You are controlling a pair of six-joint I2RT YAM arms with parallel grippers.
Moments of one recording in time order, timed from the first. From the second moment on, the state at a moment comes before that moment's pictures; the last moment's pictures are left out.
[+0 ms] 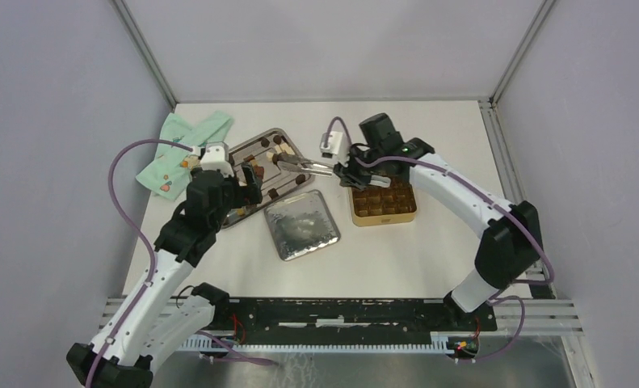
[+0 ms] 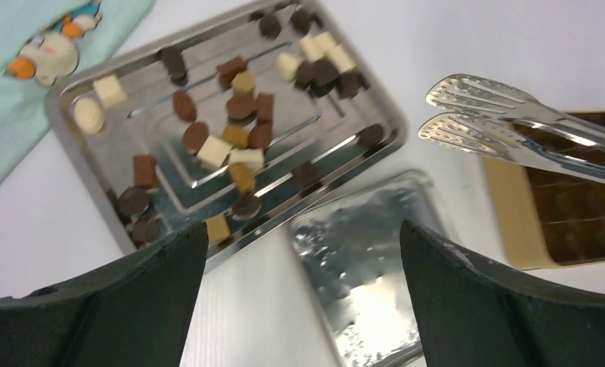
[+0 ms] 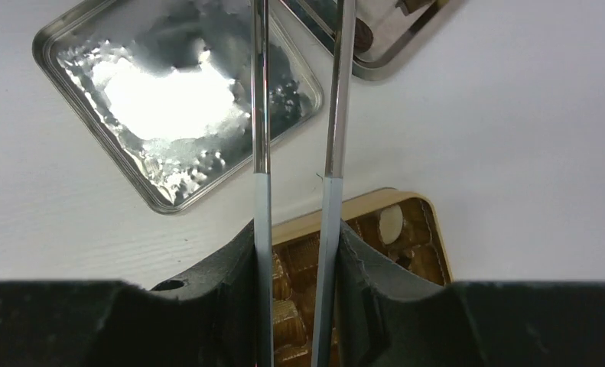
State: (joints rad) left arm -0.40 0.76 0.82 -0.41 -0.27 -0.31; right arm 0.56 1.57 1.35 -0.59 -0.45 -0.62
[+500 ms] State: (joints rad) left arm -0.39 0.71 0.77 -0.48 -0.40 -0.26; right arm 0.70 2.06 1.79 -0.75 -0.22 -0.65
